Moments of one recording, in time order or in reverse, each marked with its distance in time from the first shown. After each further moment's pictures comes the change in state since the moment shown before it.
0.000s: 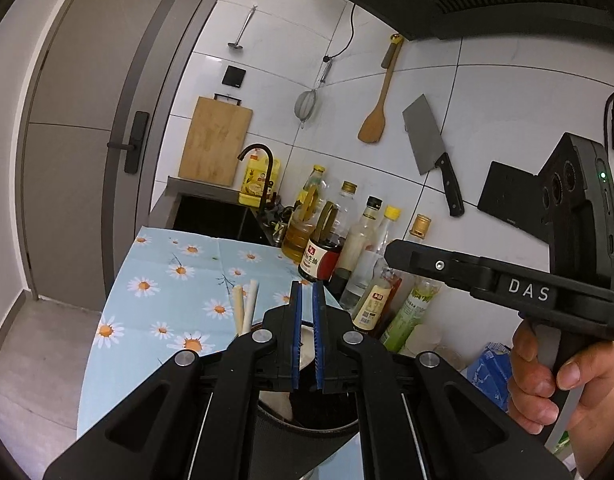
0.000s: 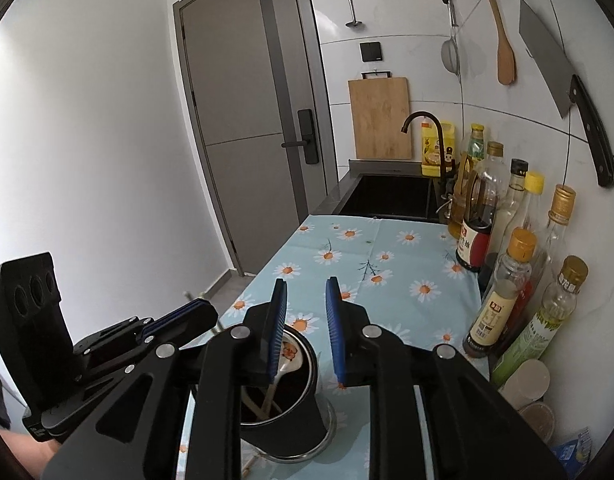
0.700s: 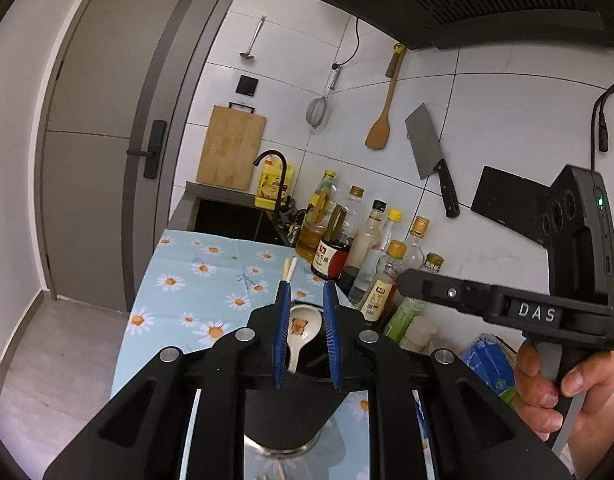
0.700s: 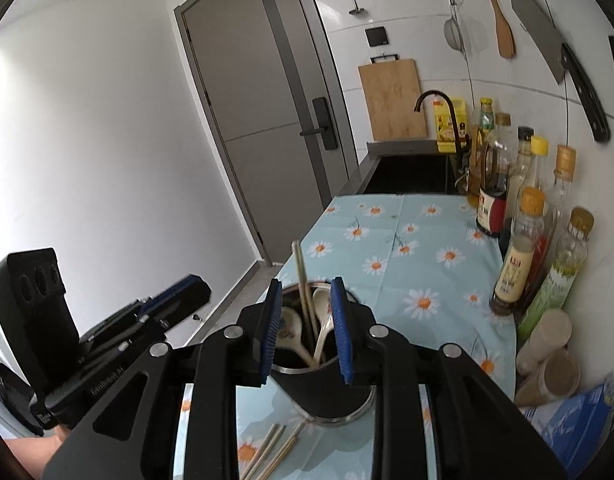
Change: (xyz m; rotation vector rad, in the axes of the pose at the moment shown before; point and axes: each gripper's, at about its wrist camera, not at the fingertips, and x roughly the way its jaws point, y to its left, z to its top) left arm -0.056 -0.013 0.001 0.009 -0.002 0.069; right arm -0.034 0.022 -0.026 0.084 0.055 0.092
